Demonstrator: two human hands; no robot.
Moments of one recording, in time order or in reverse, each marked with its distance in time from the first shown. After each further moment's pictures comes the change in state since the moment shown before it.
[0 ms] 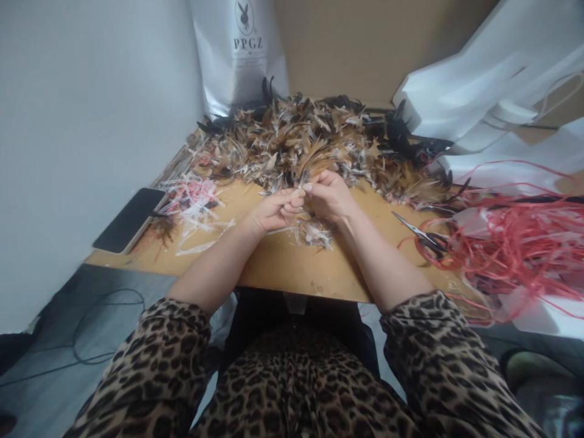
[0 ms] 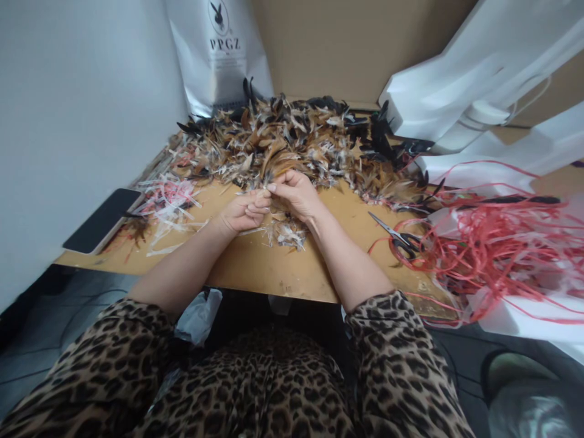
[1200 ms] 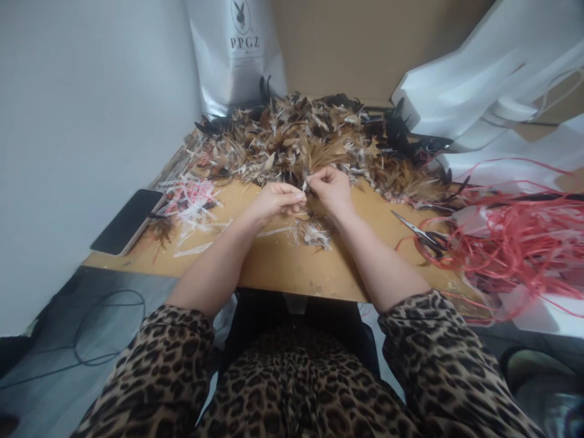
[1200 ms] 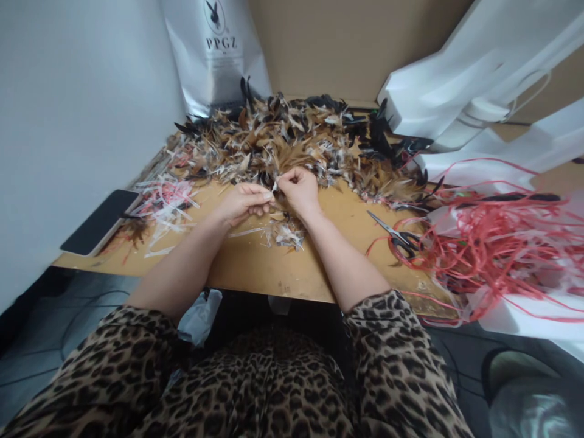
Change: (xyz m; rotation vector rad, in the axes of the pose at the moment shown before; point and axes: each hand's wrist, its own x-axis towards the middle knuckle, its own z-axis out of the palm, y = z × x) left_hand 0.013 0.000 -0.017 0.642 0.078 0.357; right_hand 0.010 0.002 -0.004 -0.365 0.401 -0.112
